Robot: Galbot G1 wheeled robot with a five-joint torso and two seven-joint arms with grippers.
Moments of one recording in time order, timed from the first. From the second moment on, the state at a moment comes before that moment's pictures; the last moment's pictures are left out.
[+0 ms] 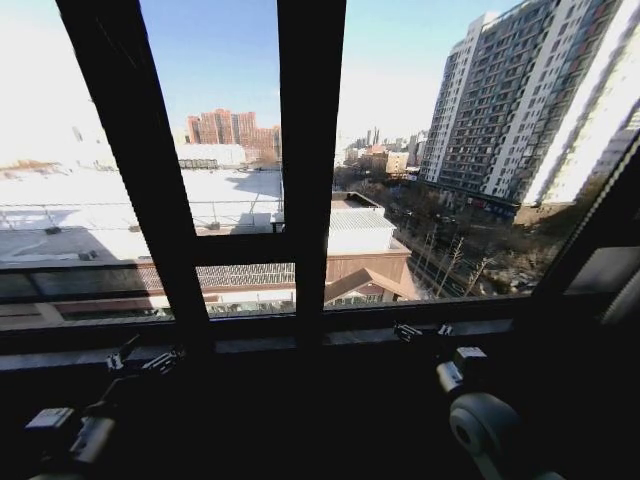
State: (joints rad) left arm 1.74 -1.24 -1.03 -2.40 -0.58 0.29 0.05; right arm -1.37 1.08 0.57 2.22 0.51 -0.39 0.31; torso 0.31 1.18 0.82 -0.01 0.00
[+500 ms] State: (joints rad) left arm 1.74 -1.24 -1.03 -2.40 -0.57 0.29 0.05; right arm -1.39 1.08 0.57 2.23 0.48 -0.37 0.31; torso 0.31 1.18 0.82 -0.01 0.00
